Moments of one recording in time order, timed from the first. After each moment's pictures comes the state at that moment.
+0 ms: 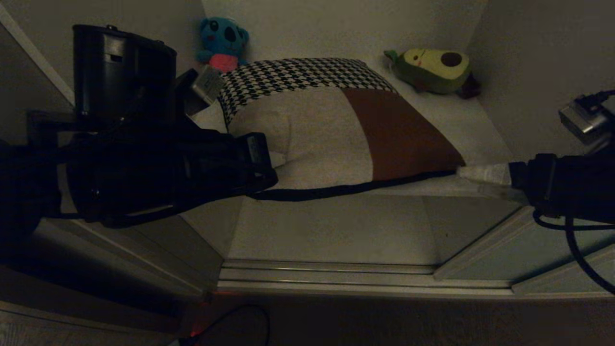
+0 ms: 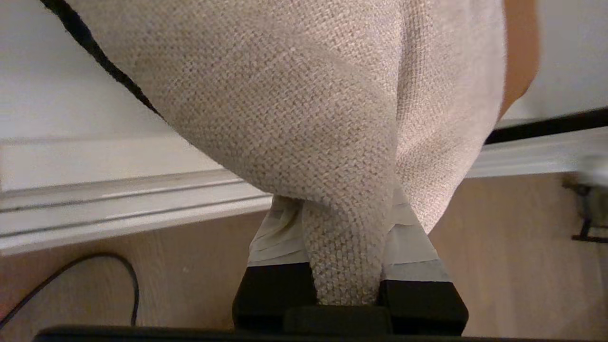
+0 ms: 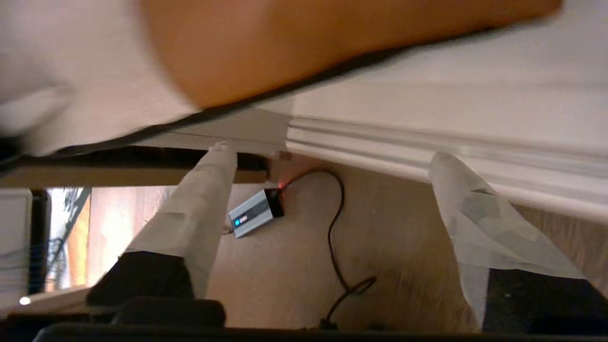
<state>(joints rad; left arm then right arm) -0.64 1.51 -1.19 -0.09 0.07 -0.43 0.18 1.36 -0.95 -0.12 0.43 0.48</state>
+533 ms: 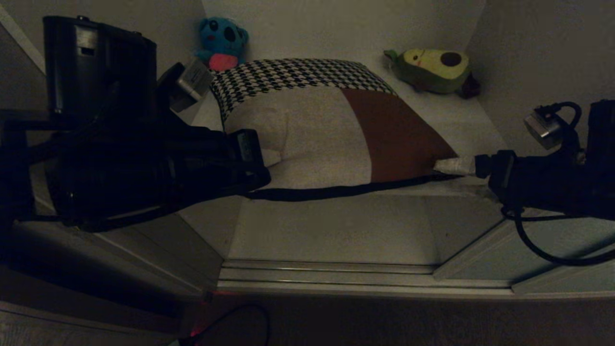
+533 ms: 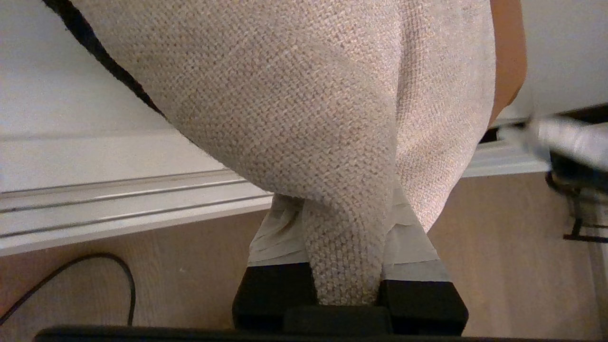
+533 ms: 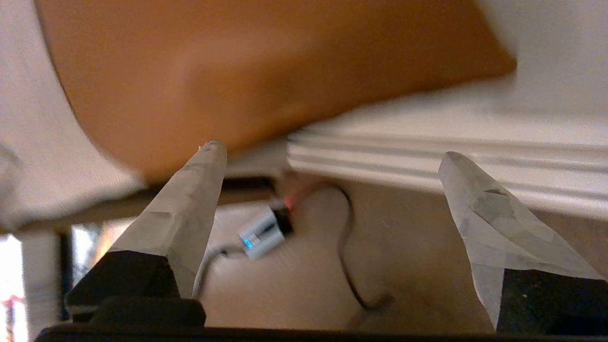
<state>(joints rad) -0.63 1.47 -1.16 -0.09 0.06 -0.43 0.17 1.51 -0.98 -0.27 0.42 0.59</state>
